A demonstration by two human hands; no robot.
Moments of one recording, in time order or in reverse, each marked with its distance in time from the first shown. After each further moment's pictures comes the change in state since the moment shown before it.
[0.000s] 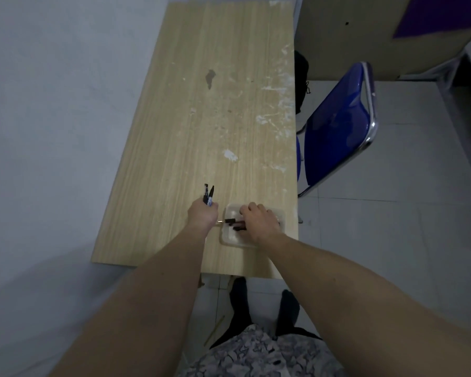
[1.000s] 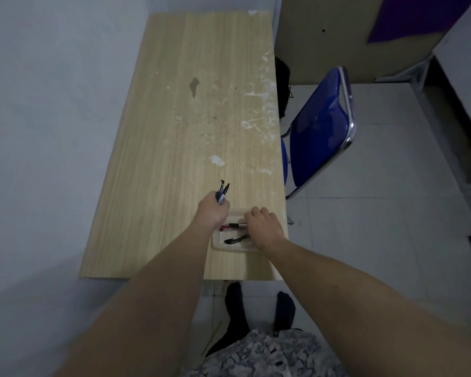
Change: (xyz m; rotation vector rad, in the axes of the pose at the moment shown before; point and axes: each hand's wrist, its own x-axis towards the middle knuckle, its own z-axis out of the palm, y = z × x) left_hand -0.021 0.040 0.017 0.088 -0.169 0.281; right_hand -0.024 0.020 -0.010 -0.152 0.077 0.060
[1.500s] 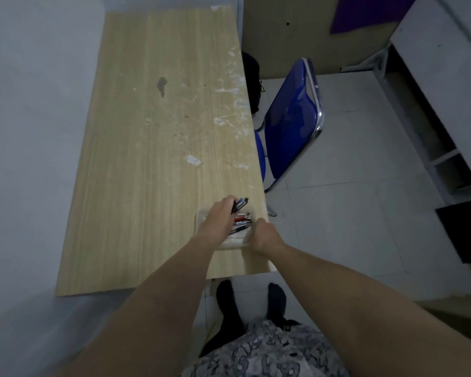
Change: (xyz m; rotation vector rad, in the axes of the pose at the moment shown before) left_hand -0.010 -0.002 0.064 0.341 -0.146 0.469; right_hand -0.038 0.028 0.015 0.572 -0.280 0.556
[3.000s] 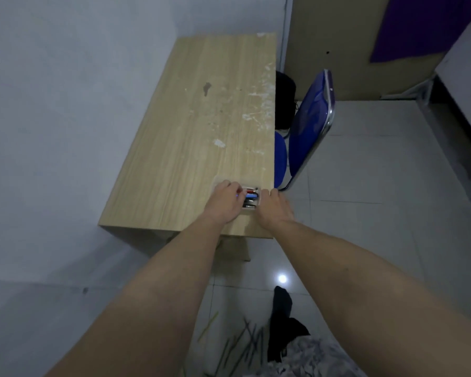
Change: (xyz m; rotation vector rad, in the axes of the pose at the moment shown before) left_hand -0.119 0.059 0.001 0.130 0.247 -0.099; right_hand -0.087 0.035 -0.012 -0.267 0.364 -0.376
